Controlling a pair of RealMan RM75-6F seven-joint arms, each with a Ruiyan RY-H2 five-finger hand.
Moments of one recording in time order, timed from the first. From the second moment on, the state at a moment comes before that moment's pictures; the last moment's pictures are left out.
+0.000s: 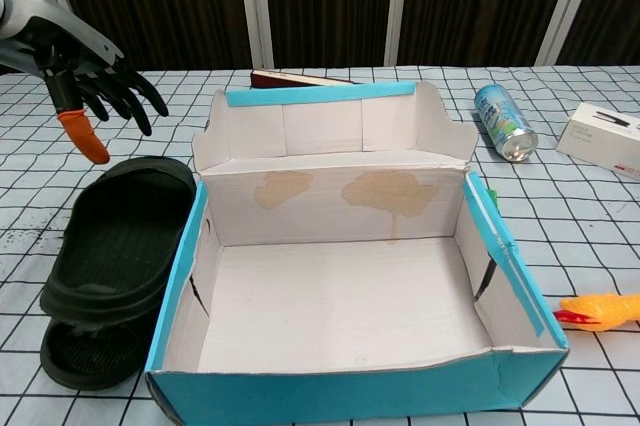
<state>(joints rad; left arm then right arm) -1.61 -1.00 0.42 -1.76 0.31 0.37 -0.11 0.08 -1.14 0.05 -1.60 -1.43 1.41 -0.13</state>
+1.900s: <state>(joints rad) -1.71 -1.12 0.45 -1.77 0.05 0.45 0.02 0.07 -1.13 0.05 -1.61 -1.43 1.42 -0.11</state>
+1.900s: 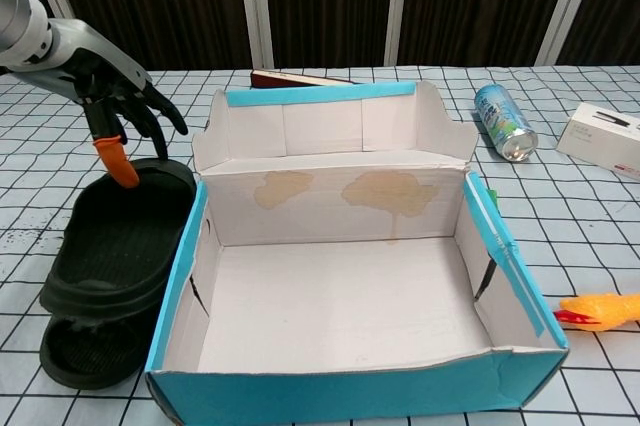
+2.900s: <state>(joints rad) -1.78 -1.16 0.50 -1.75 -0.07 0.43 0.06 0.08 -1.13 0.05 -1.61 -1.42 1.40 -0.13</state>
